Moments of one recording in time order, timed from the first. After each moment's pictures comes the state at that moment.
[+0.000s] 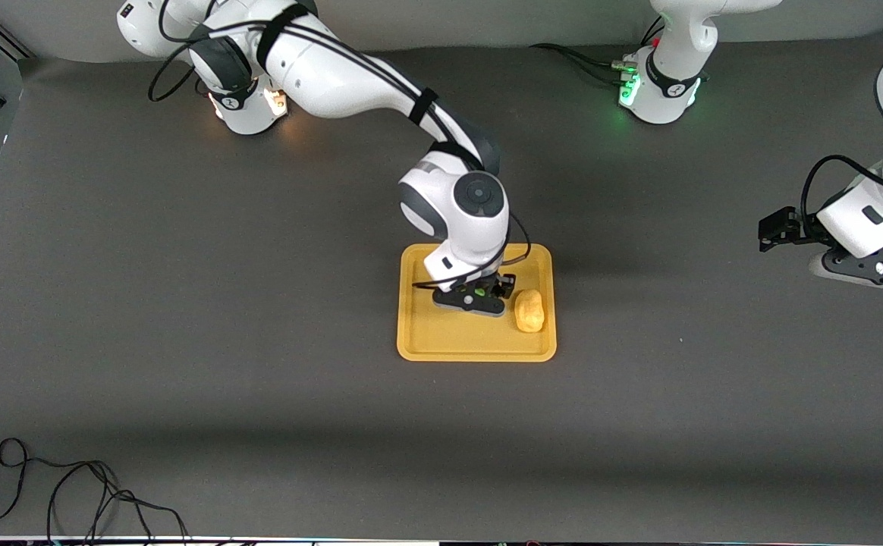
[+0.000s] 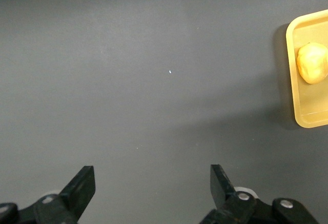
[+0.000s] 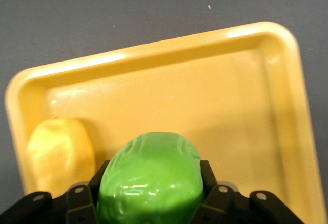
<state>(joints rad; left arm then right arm) 0.02 0.05 -0.04 -1.75 0.03 1.75 0.21 0.83 0.98 -0.03 -1.05 -0.08 2.10 1.07</state>
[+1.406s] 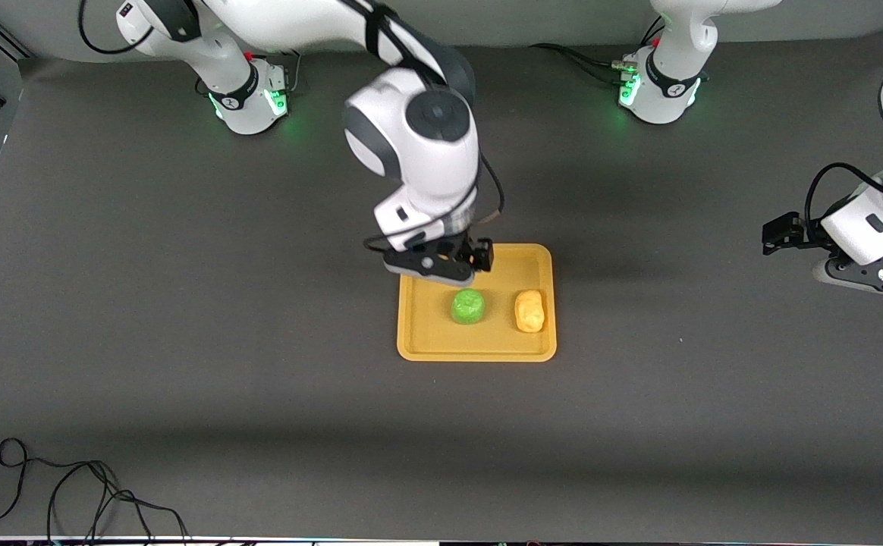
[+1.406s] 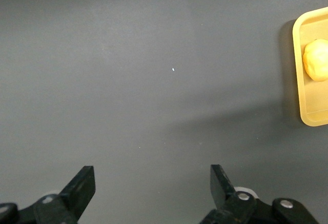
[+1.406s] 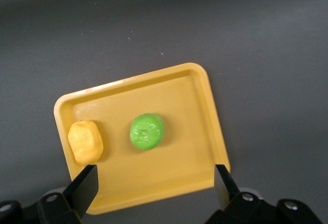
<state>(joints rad) 0.03 0.06 -0.04 -1.74 0.03 1.75 0.22 0.80 0.62 -0.05 -1.07 -0.09 1.75 1.07</state>
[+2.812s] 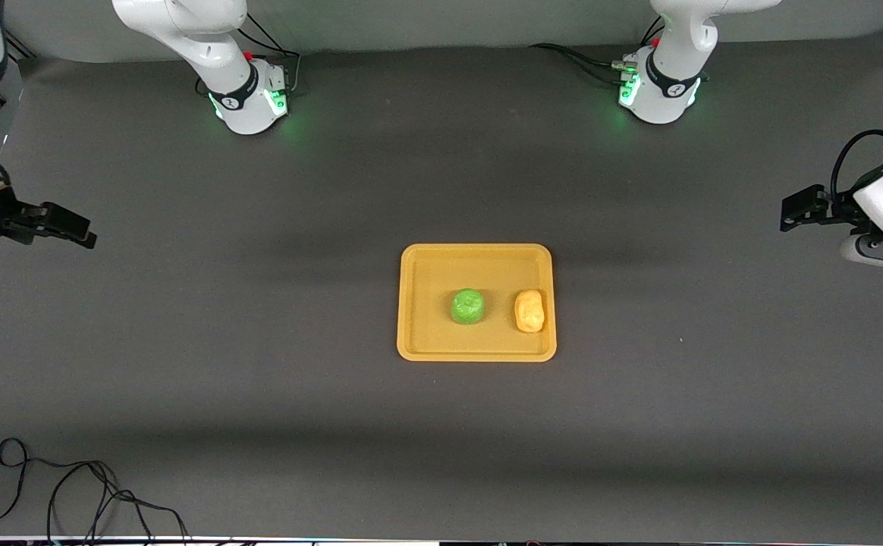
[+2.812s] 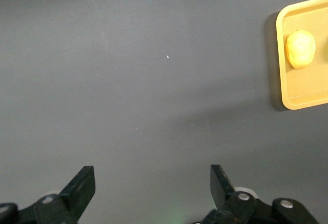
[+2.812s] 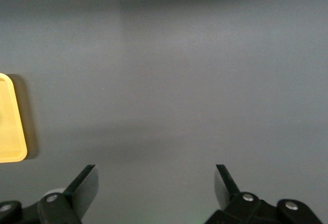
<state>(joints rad) 0.03 0.06 -0.04 -1.60 0.02 1.56 0.21 -0.07 0.05 0.02 -1.56 -0.01 1.58 0.06</state>
